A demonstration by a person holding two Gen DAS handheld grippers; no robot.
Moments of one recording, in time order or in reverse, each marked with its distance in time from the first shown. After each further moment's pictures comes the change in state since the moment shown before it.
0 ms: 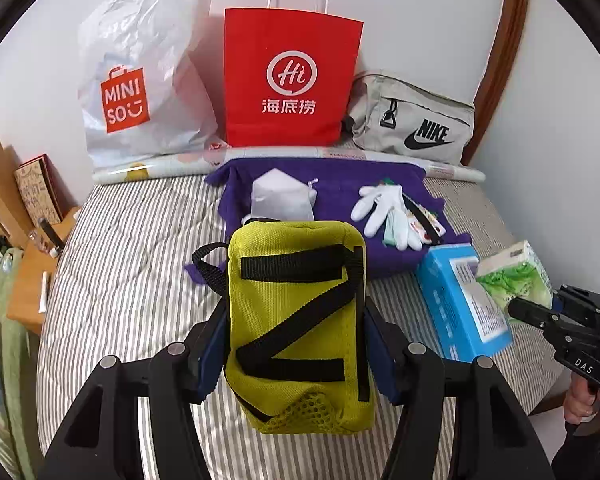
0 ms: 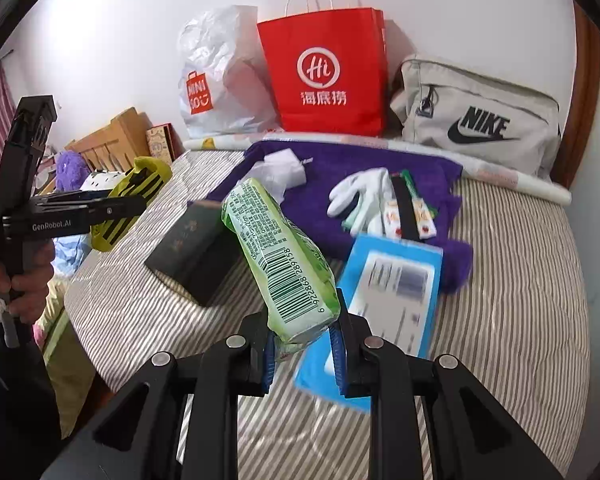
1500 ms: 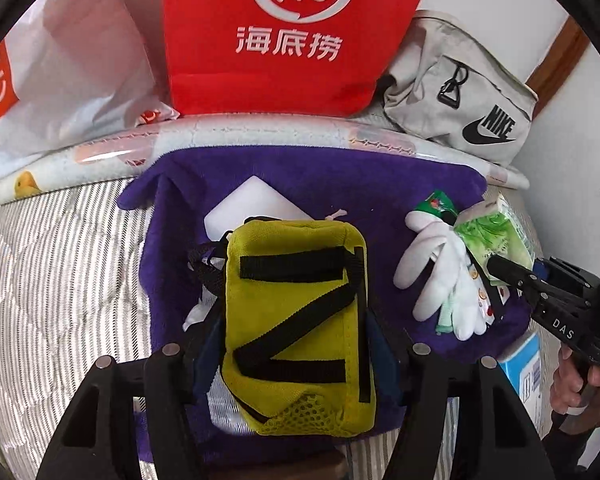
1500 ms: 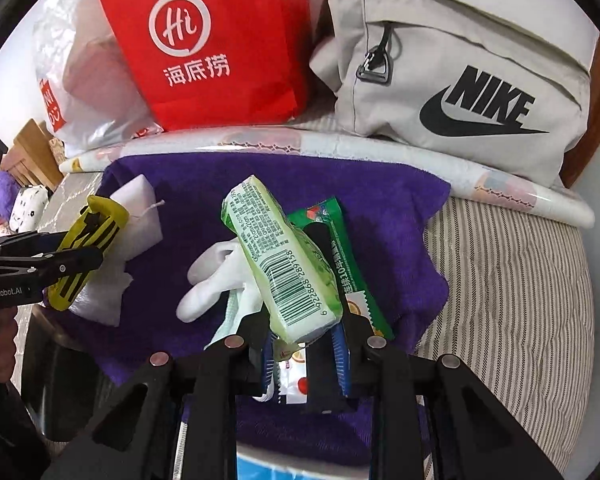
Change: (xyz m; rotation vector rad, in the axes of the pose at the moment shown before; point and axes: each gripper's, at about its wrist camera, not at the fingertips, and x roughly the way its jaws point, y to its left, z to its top) left arm 0.193 0.012 0.097 -0.052 0.241 -0.096; right arm 0.172 -0.099 0.104 0.115 0.183 -0.170
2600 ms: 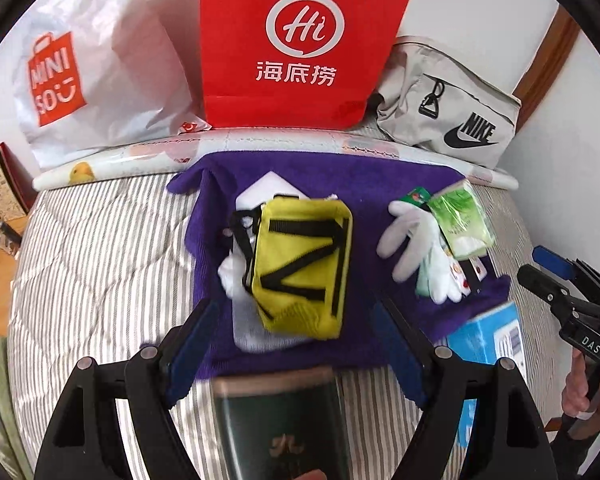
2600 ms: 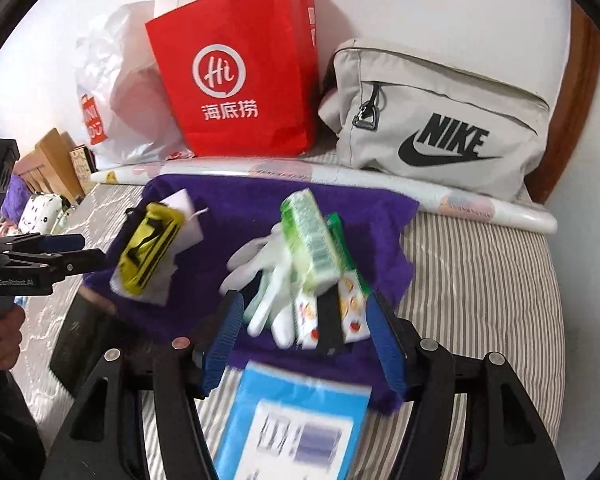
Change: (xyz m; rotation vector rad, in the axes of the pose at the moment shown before) left arm -0.075 -0.009 -0.043 0.001 -0.063 0.066; right arm -0.086 0.013 -0.033 -0.014 -0.120 0.000
